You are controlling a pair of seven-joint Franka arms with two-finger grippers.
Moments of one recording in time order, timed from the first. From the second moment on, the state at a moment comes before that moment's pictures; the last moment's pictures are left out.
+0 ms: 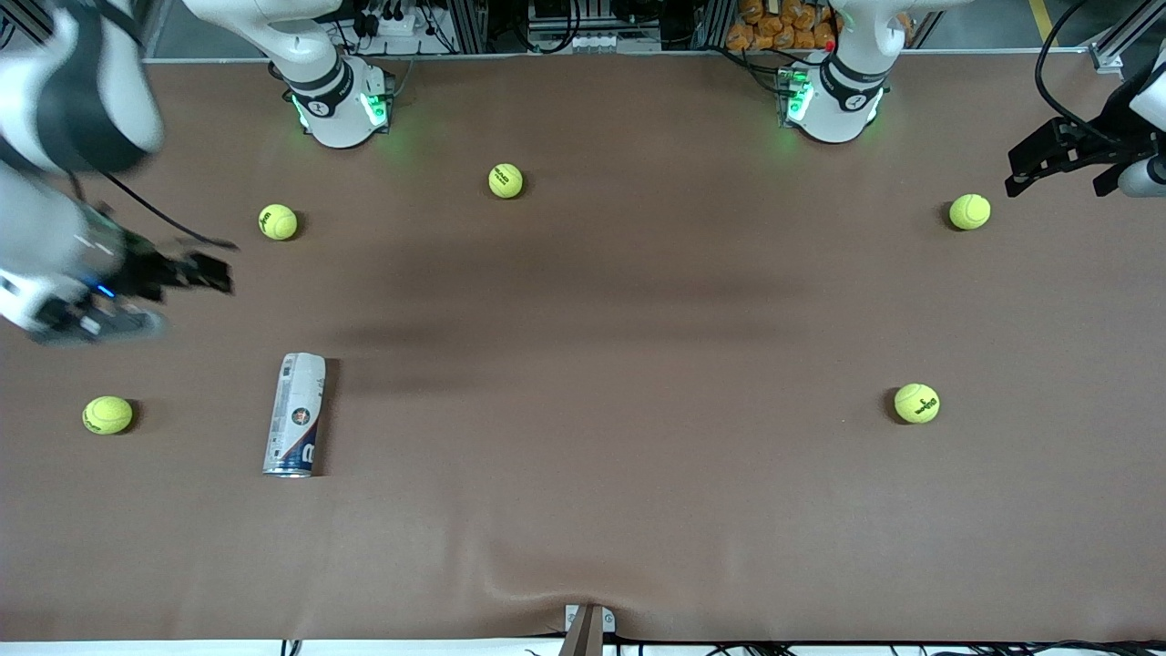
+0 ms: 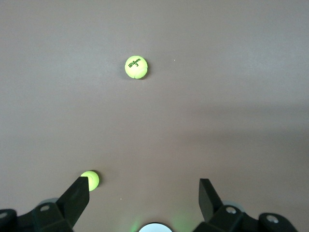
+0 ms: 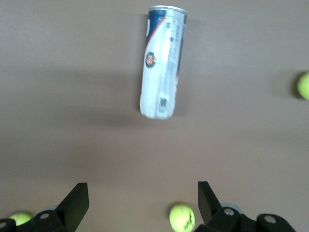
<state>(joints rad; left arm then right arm) 0.04 -0.12 -0.09 -1.61 0.01 1.48 -0.03 0.13 0.17 -0.09 -1.74 0.02 1.76 -0.10</state>
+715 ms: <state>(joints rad) 0.04 -0.11 -0.09 -1.61 0.01 1.48 -0.03 0.17 0.30 -0.10 -1.74 0.03 1.83 -0.10</state>
